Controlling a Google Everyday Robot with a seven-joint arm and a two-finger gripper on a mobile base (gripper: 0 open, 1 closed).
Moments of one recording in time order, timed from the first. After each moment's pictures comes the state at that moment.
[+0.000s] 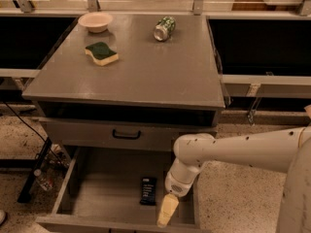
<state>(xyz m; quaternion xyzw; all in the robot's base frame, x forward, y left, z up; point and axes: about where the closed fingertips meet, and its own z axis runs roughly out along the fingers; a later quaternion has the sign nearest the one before) 0.407 -0.048 0.476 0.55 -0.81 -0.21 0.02</state>
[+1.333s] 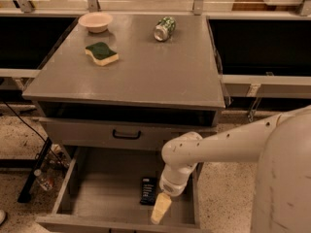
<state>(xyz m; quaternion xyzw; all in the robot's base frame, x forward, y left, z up) 0.417 -0.050 0.466 0.48 -0.87 -0.12 0.03</state>
